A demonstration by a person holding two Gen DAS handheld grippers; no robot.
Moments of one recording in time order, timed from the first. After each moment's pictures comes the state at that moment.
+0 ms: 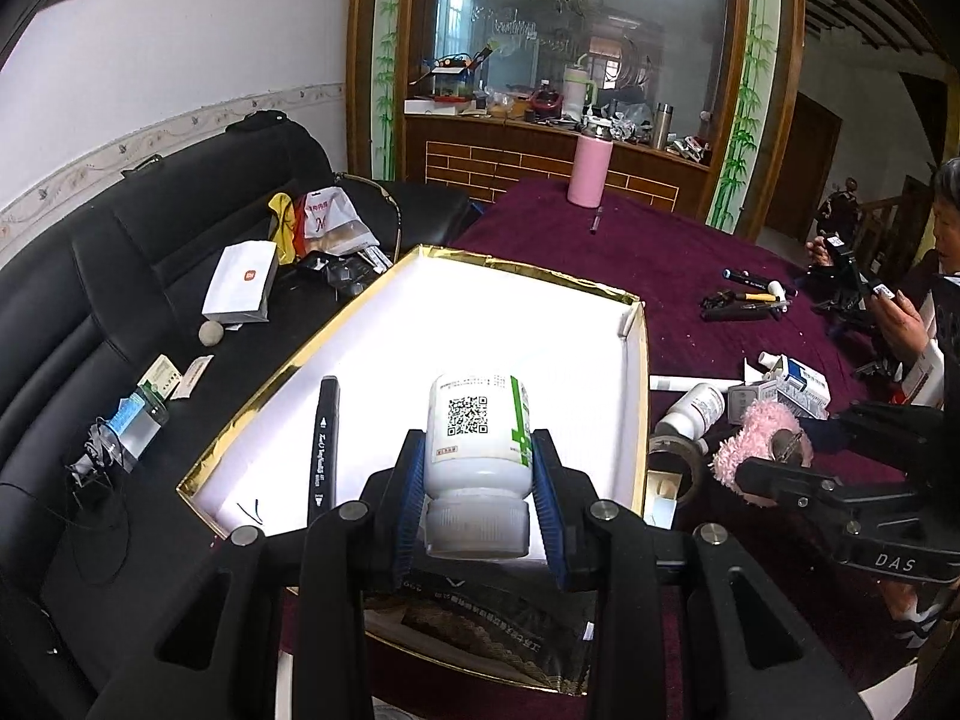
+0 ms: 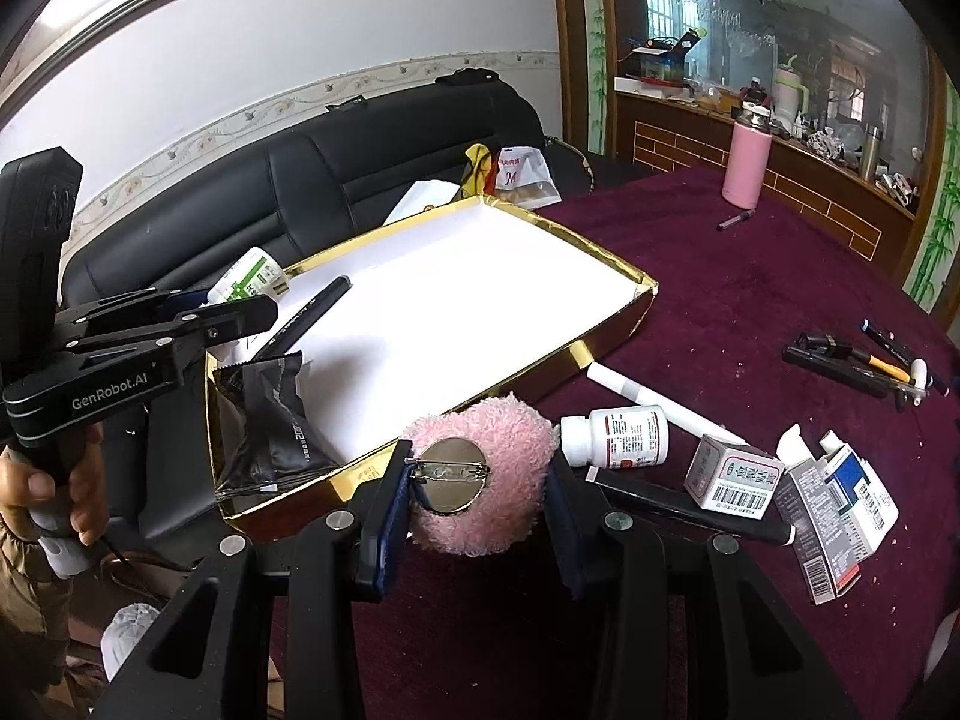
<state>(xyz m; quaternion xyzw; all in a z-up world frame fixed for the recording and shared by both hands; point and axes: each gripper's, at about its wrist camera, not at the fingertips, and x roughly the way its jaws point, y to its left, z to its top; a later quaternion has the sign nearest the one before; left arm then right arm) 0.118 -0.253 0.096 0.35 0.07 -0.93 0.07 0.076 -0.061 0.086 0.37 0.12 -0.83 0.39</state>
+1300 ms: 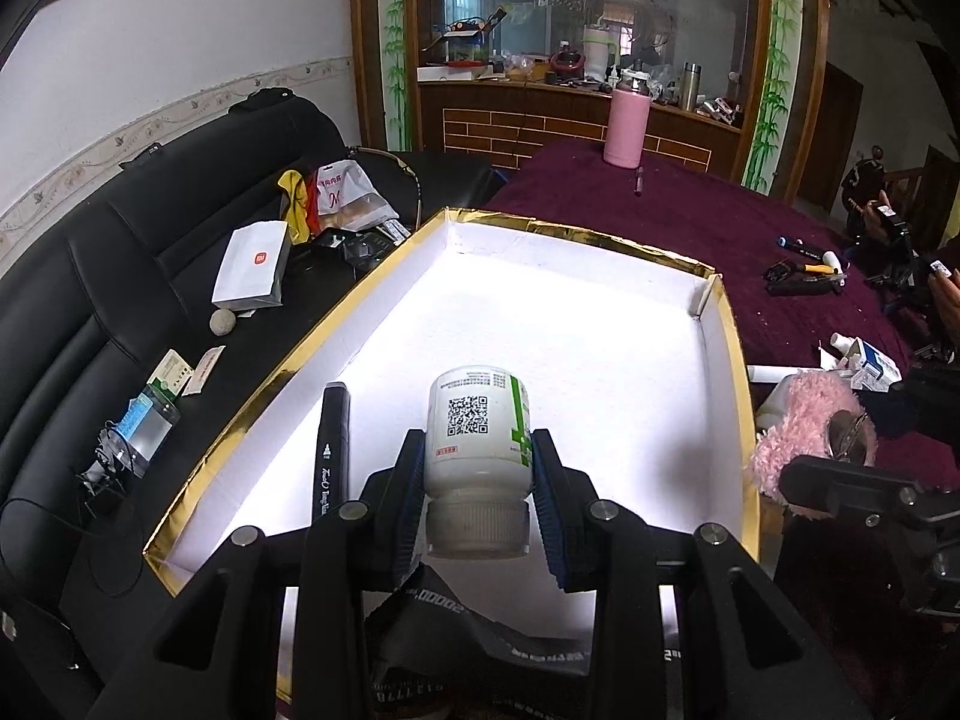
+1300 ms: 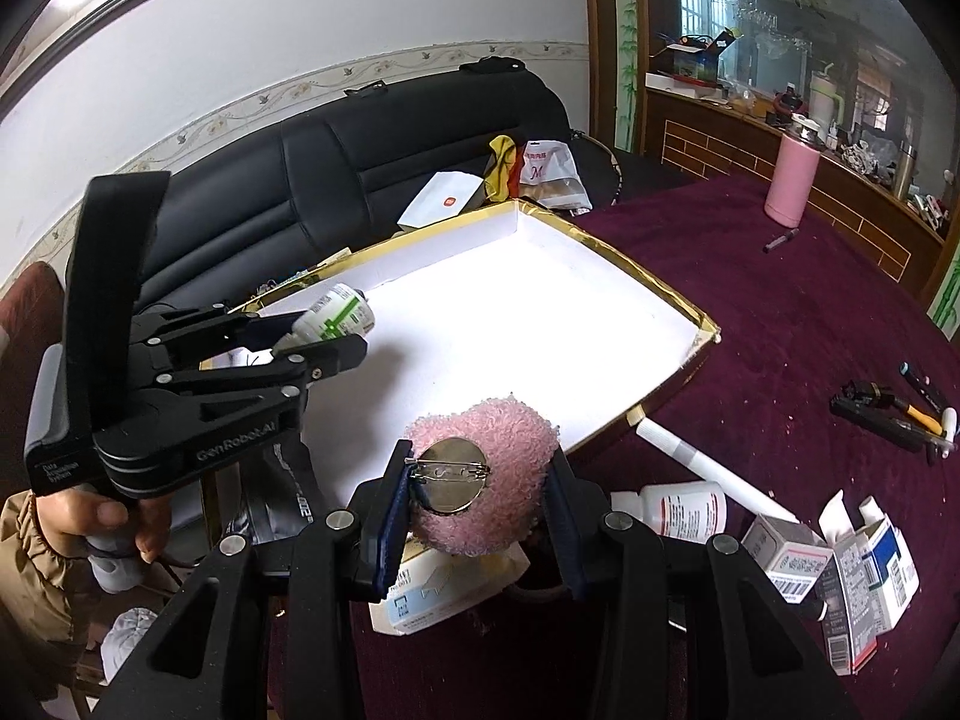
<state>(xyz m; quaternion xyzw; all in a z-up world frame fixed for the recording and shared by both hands) 0.062 -0.280 0.059 0.38 0.04 -0.92 0.10 0.050 -0.115 0.084 0.38 0.14 -0.82 0.41</state>
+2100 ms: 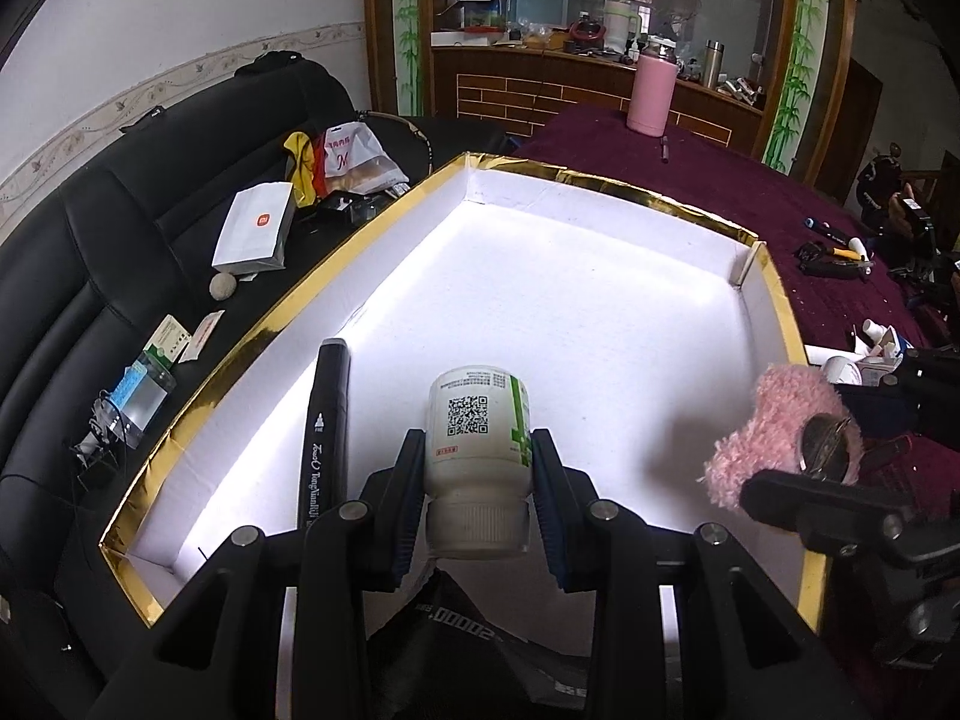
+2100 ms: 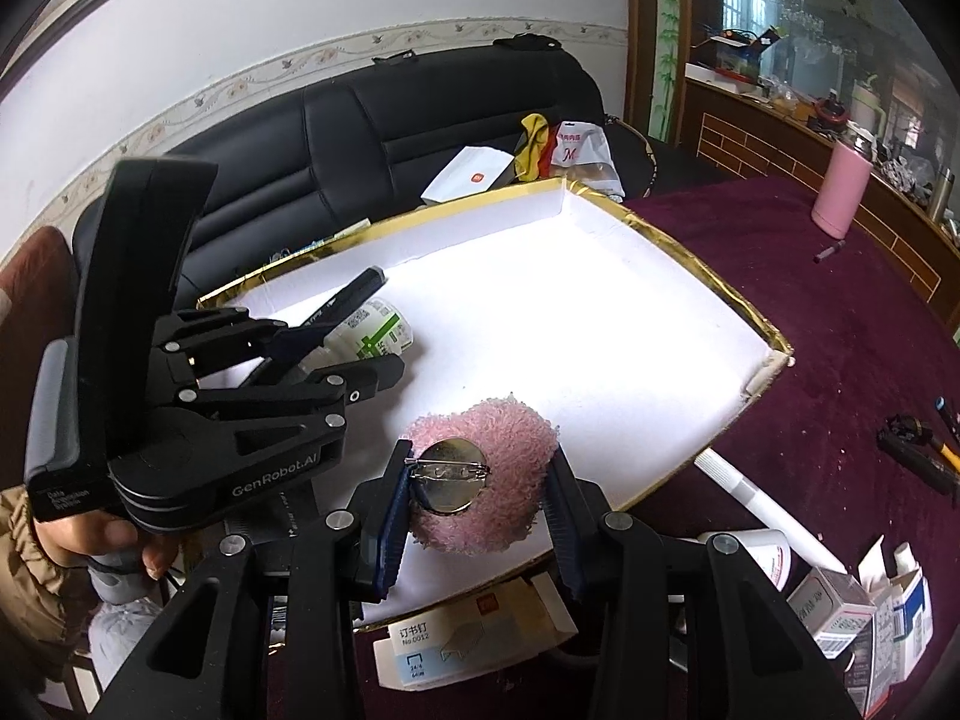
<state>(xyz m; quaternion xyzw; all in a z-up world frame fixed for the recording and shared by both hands) 0.049 -0.293 0.030 0.41 0.06 -0.90 0.11 0.042 -0.154 0.060 0.39 0.18 -0.79 0.43</state>
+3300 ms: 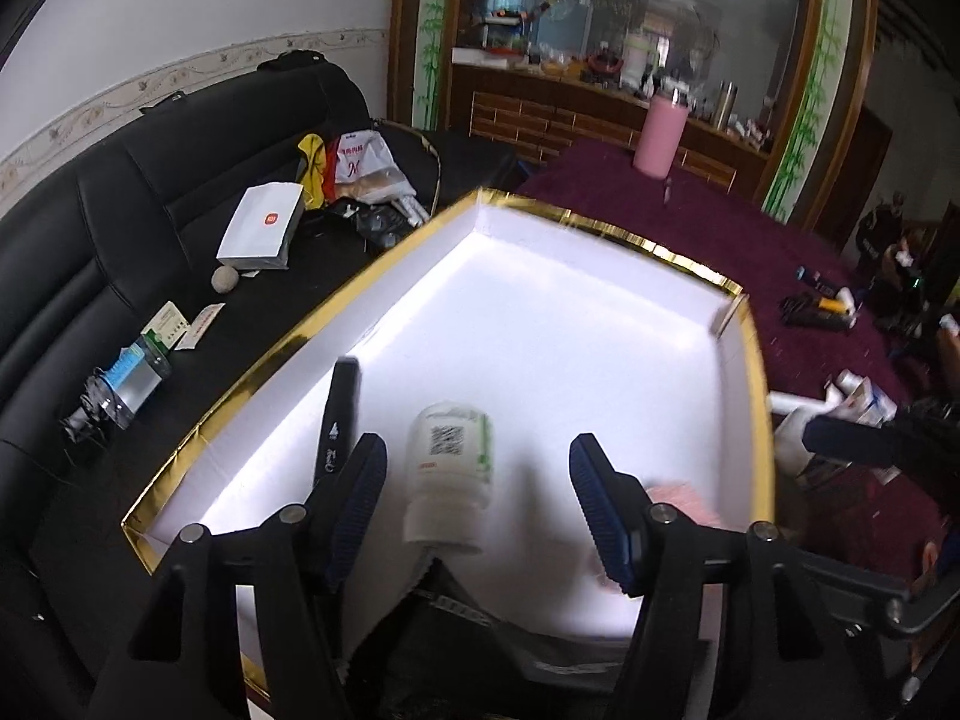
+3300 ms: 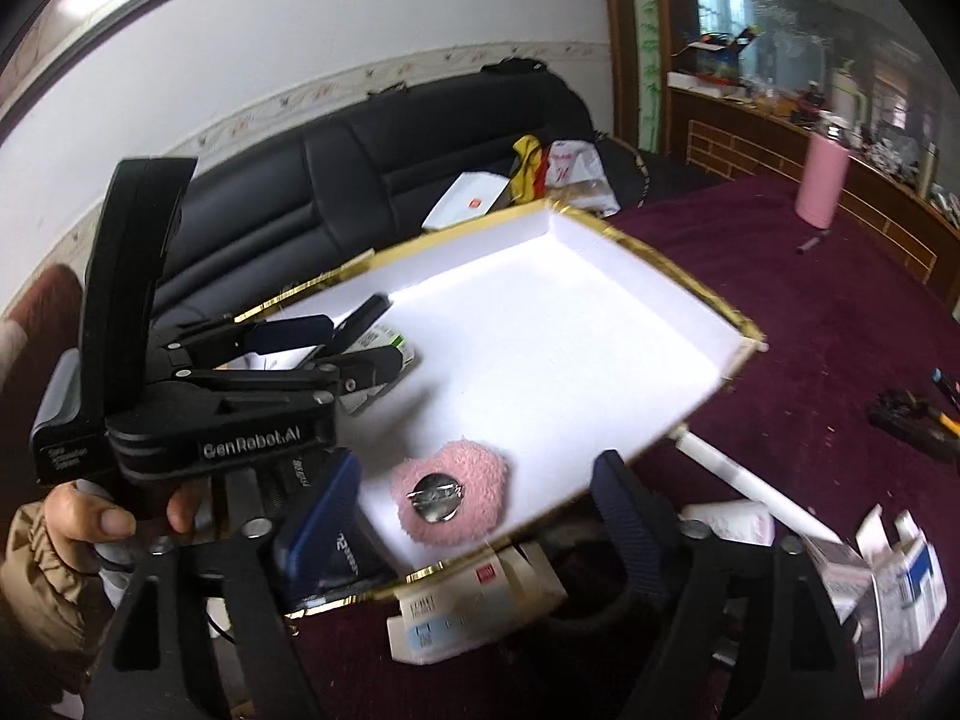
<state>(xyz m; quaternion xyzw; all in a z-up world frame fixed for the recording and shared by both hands) 0.064 -0.295 0.056 0.38 0.11 -0.91 0.11 0.050 -0.120 0.075 0.37 0.12 -0.81 0.44</state>
